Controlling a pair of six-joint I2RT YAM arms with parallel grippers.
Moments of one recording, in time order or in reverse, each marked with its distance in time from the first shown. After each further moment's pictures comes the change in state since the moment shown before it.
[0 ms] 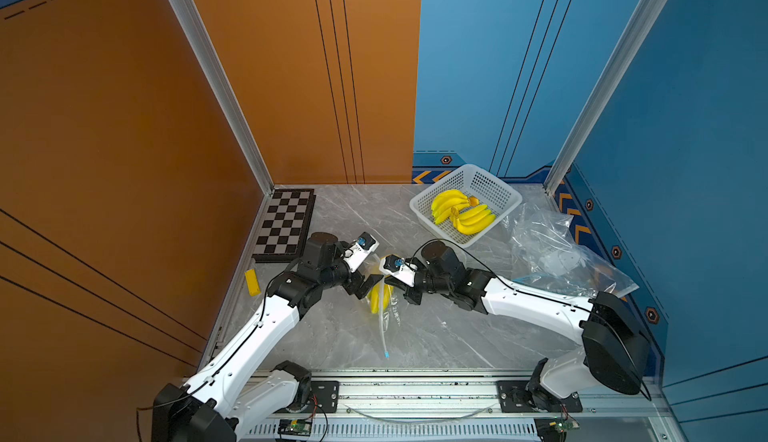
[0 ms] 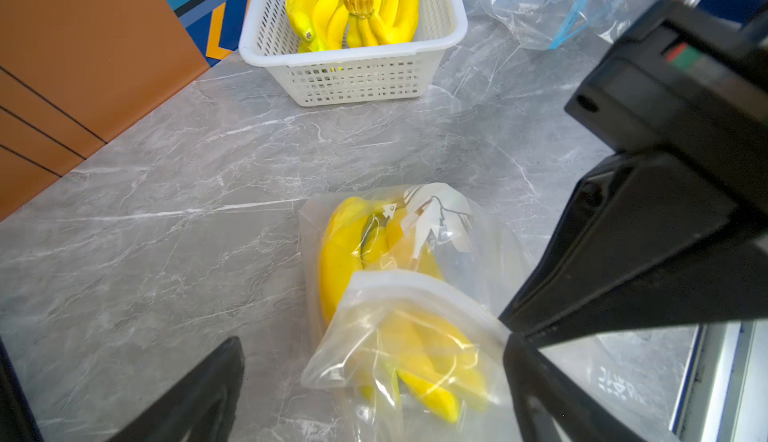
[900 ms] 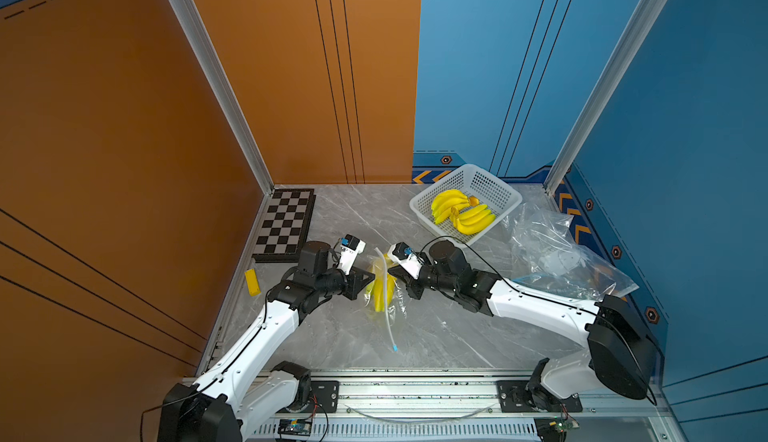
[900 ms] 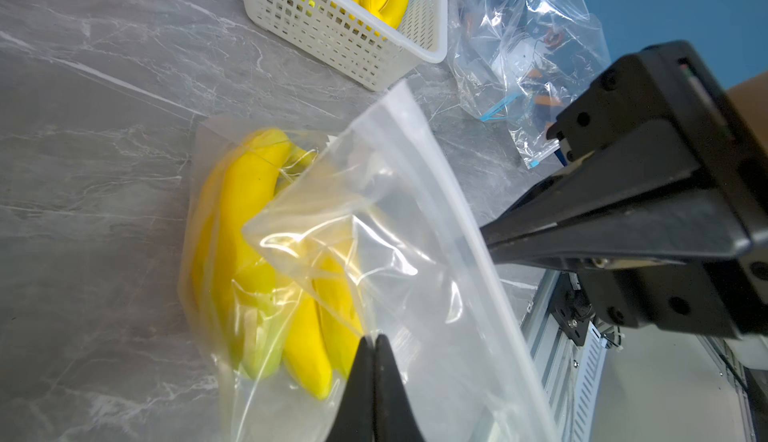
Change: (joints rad) left arm 0.085 0.024 -0.138 0.100 0.293 -0.467; right arm -0.022 -0.047 -0.054 0.090 0.068 0.165
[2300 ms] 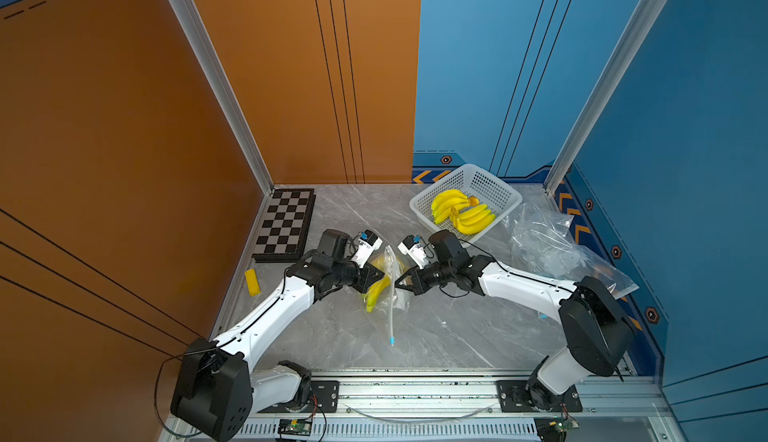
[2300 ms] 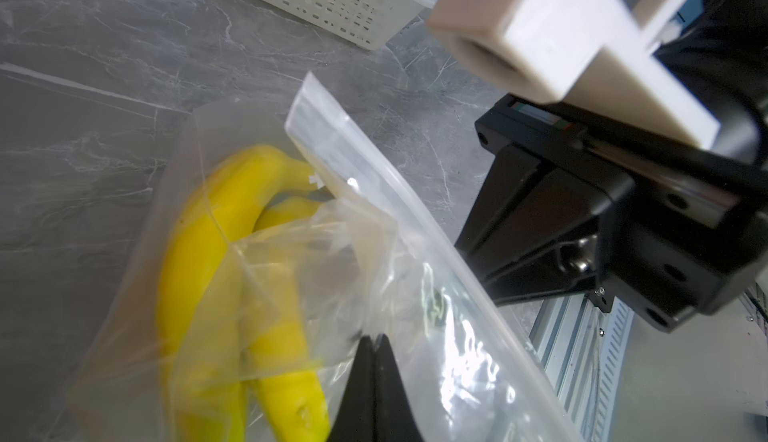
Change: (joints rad) left arm -0.072 0.190 0.154 -0.105 -0.065 0.131; right arm -0.146 0.161 0.098 -0.245 -0.388 0.511
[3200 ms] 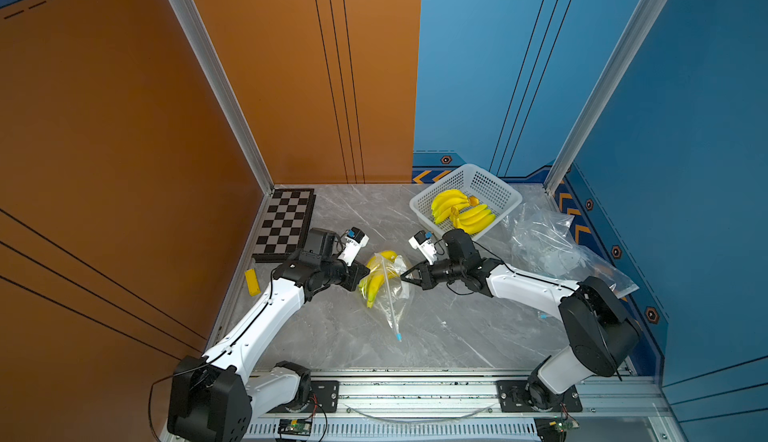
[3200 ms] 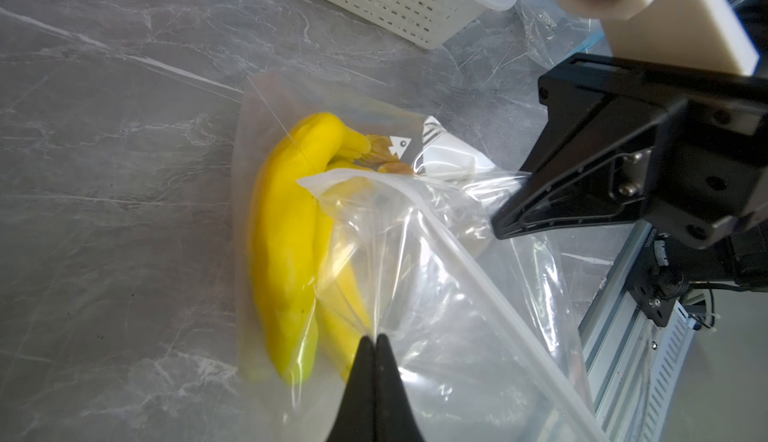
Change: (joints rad) left arm 0.085 -0.055 0.025 -0.116 -0.085 0.071; right arm -0.095 -0.028 -0.119 0.212 -0.091 0.023
